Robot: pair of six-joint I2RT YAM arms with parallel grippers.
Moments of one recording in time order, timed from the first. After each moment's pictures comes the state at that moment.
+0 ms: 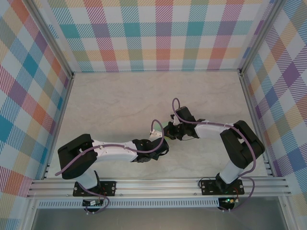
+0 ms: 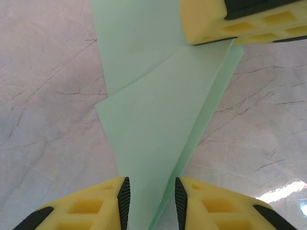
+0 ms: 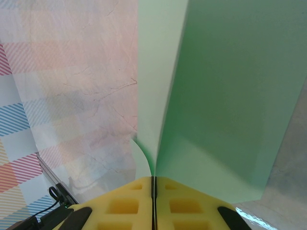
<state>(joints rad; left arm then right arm) -1.15 1.61 0.84 -0.37 -0.46 -0.63 0.60 1.65 0.78 -0.07 -0.55 0.90</state>
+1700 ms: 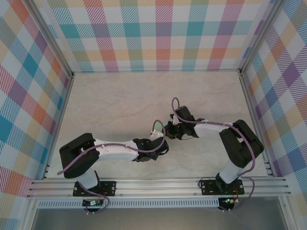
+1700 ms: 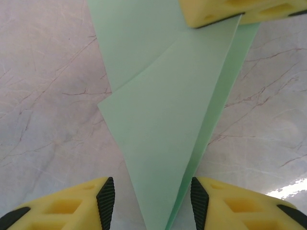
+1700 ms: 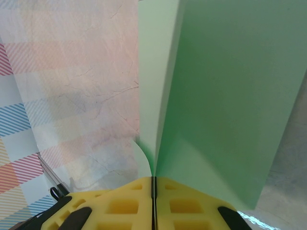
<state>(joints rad) -1.14 1.64 0.85 -0.40 -0.47 -0.56 0.60 1.66 0.79 -0.07 -0.55 0.90</state>
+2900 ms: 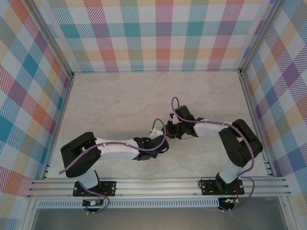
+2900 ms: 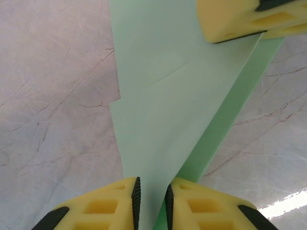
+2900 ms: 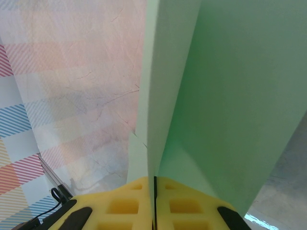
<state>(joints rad) -1.11 1.65 0.86 -0.40 -0.50 -0.53 0.60 1.67 0.81 -0.08 -0.56 0.90</state>
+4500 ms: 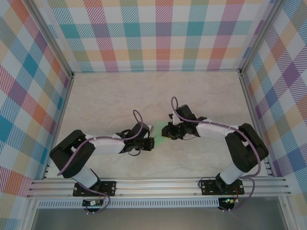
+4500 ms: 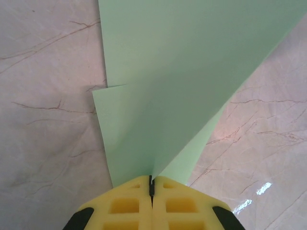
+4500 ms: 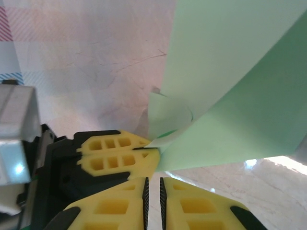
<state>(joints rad) -0.80 1.57 0.64 0.00 0.15 -0.61 0.60 1.61 0.83 -0.21 -0.60 0.76</state>
